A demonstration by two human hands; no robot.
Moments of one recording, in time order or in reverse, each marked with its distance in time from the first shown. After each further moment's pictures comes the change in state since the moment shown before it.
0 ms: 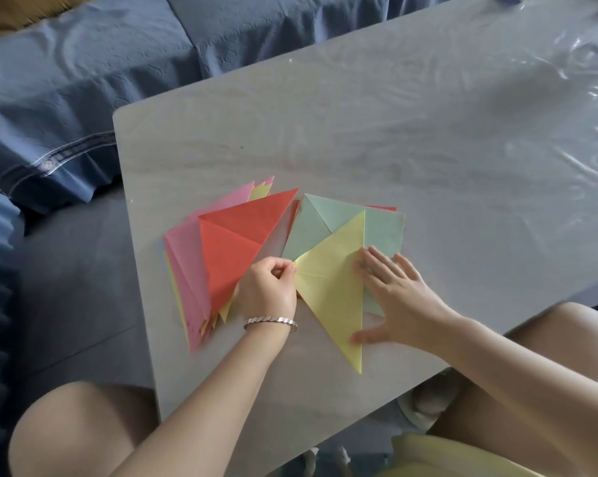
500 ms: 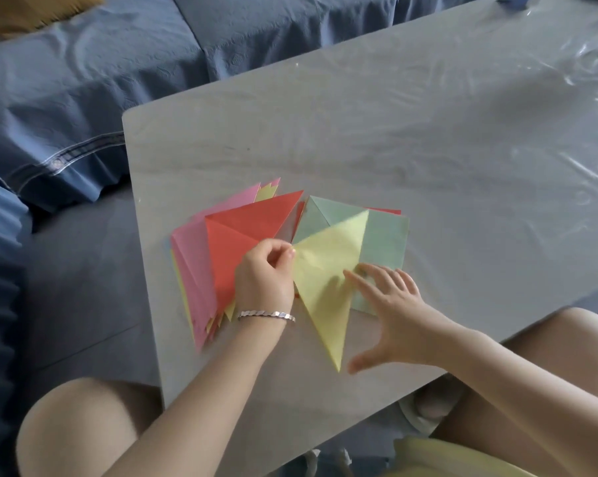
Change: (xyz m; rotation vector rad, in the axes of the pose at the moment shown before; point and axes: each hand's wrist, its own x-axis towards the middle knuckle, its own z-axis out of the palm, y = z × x) left_hand 0.005 0.011 -0.021 -0.095 0.023 0.190; right_hand -0.013 -0.020 -0.007 0.185 -0.073 -0.007
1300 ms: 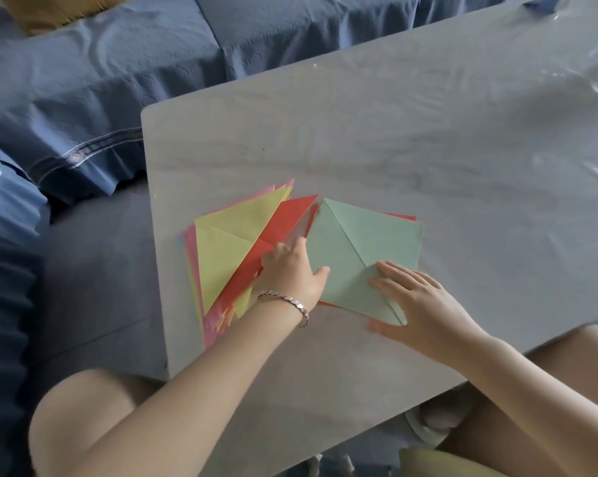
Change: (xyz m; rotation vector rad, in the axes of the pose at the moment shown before) left_hand 0.012 0.003 0.008 0.623 -0.405 0.033; right_hand 0.005 0.017 -0.001 -0.082 0.234 0.002
